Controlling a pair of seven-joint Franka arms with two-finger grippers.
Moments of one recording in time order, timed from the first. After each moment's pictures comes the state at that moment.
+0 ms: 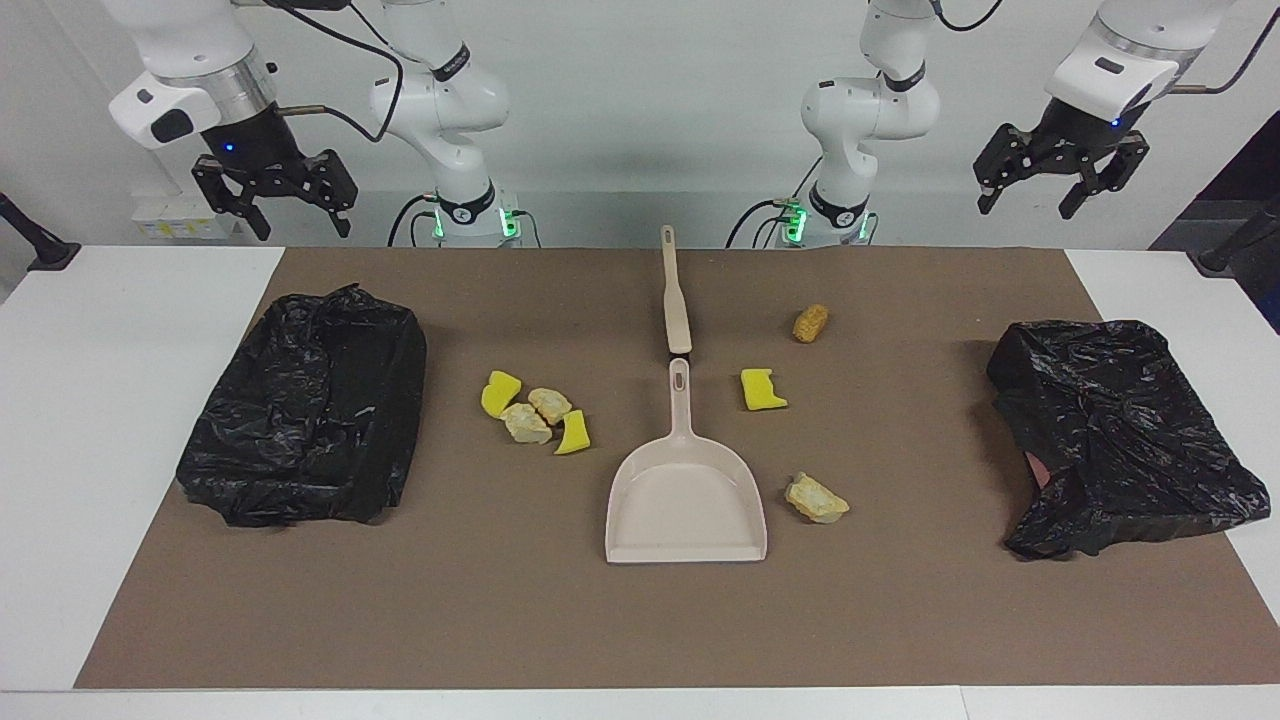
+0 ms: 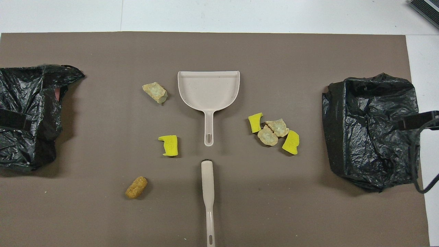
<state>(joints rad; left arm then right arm) -0.10 -0.02 0.01 -1.39 0.00 1.34 0.07 0.10 -0.09 -0.15 -1.58 0.00 1.51 -0.08</state>
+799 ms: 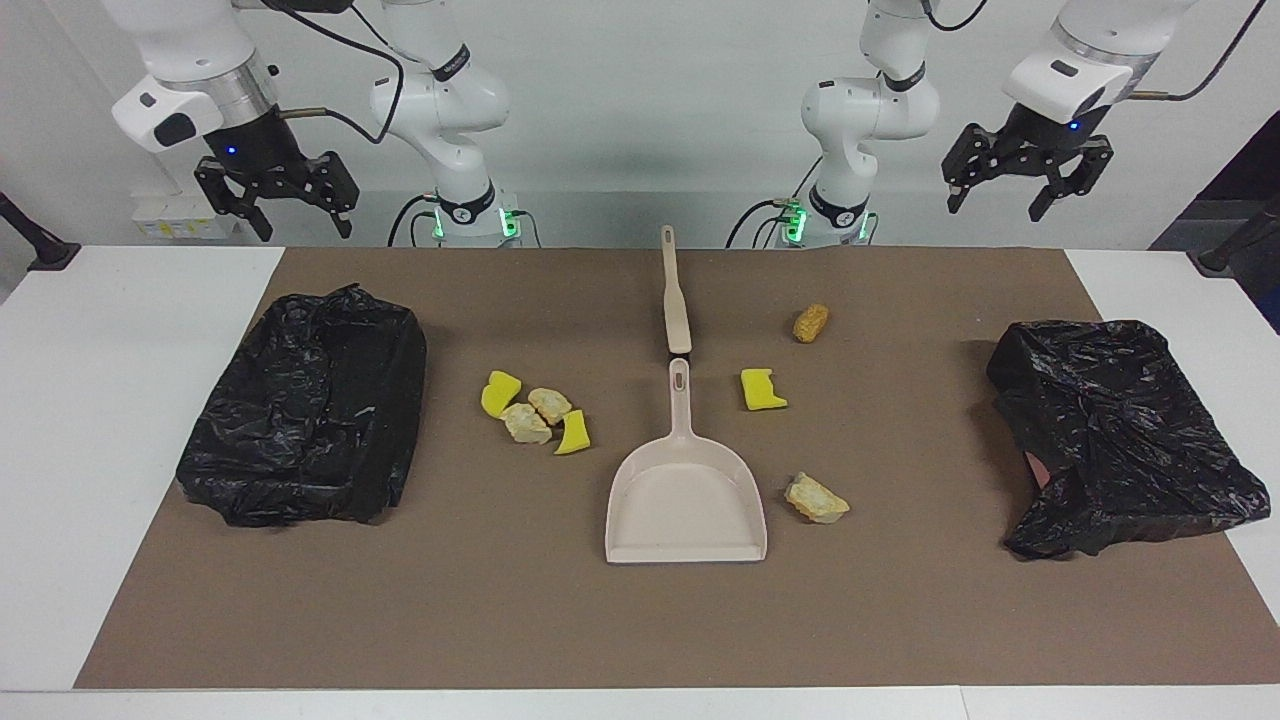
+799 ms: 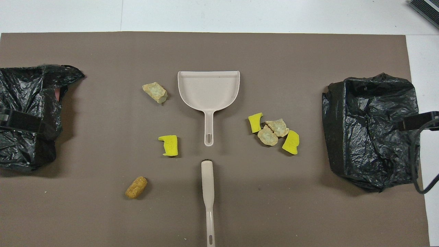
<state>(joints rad) -0.10 -0.05 -0.09 -1.45 0.00 1.37 0.05 0.11 -0.09 -0.15 -1.60 0.00 1.51 -0.08</state>
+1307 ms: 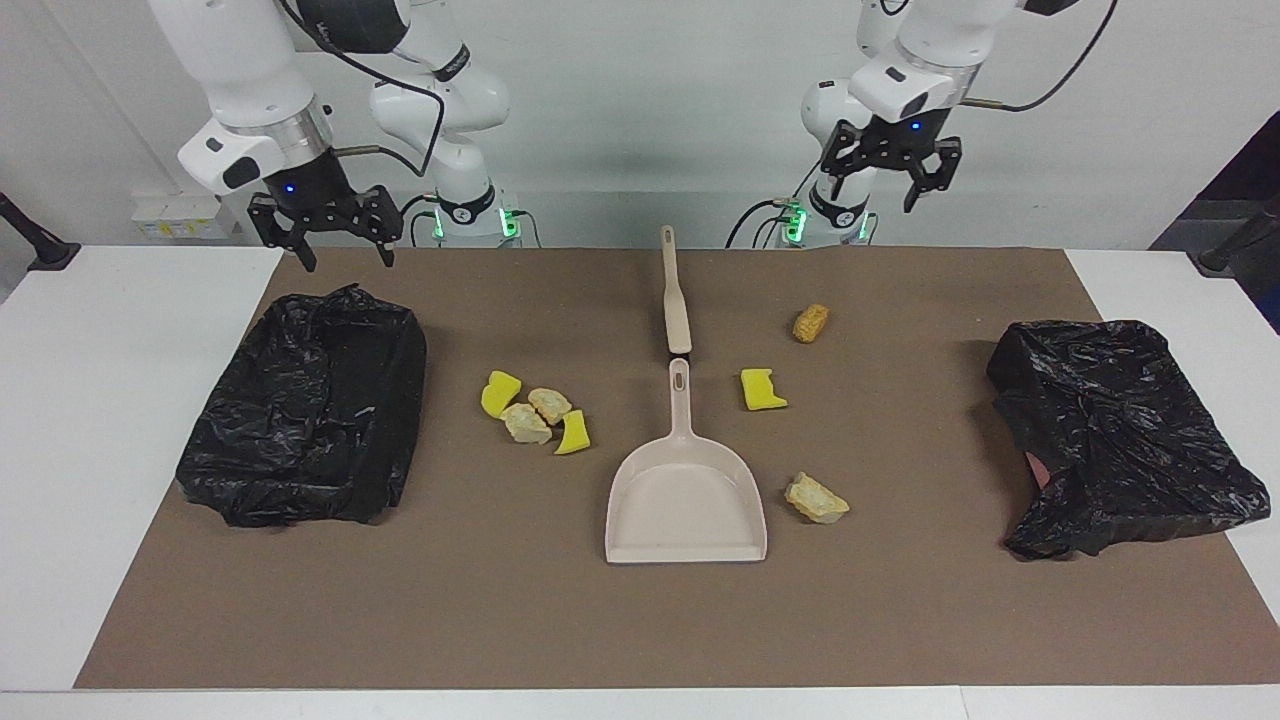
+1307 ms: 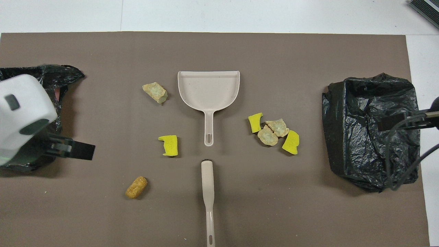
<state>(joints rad) -0.09 -0.29 -0.33 -1.86 -0.12 1.53 -0.13 0.15 -0.05 -0.10 -1.68 0.00 1.63 -0.02</state>
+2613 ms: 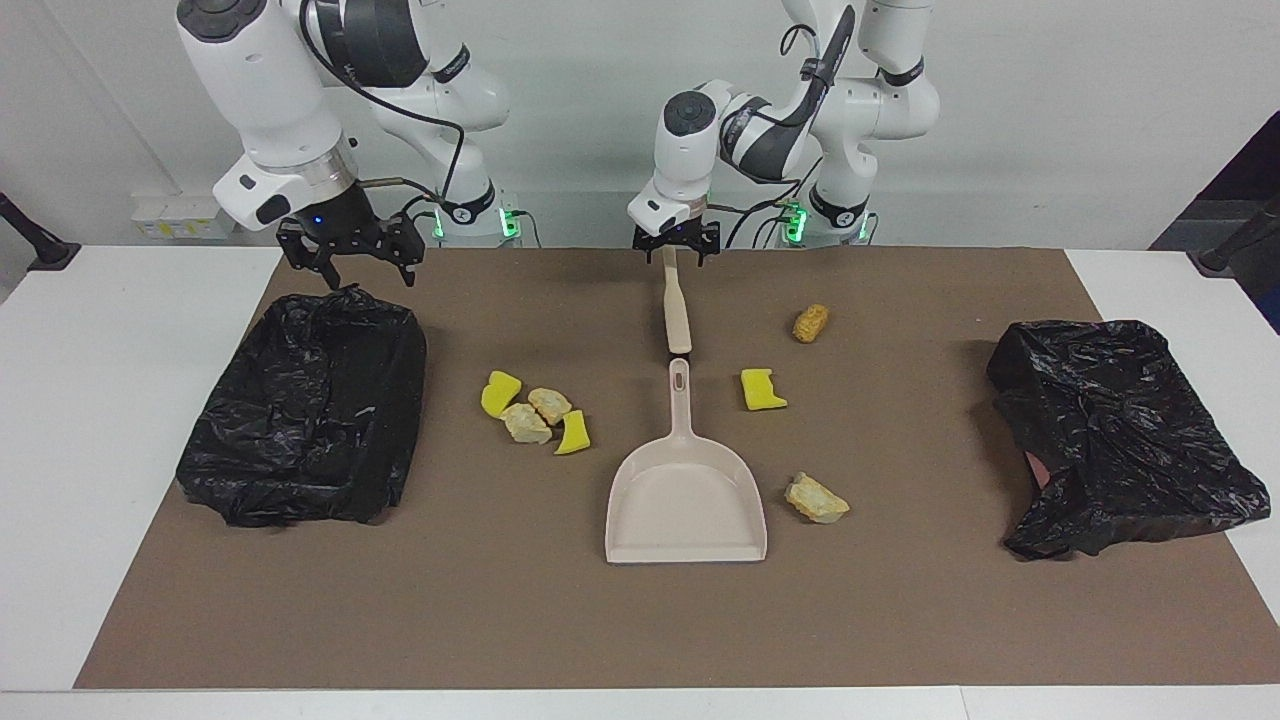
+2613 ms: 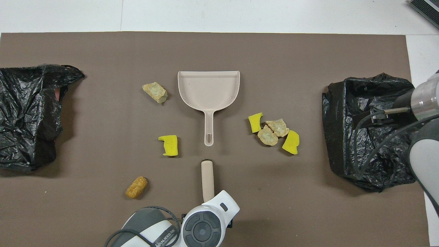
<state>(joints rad) -0.09 -0.14 -0.87 -2.36 -0.27 2.15 -0.67 0.12 -0.05 -0.07 -1.72 0.01 1.63 0.01</state>
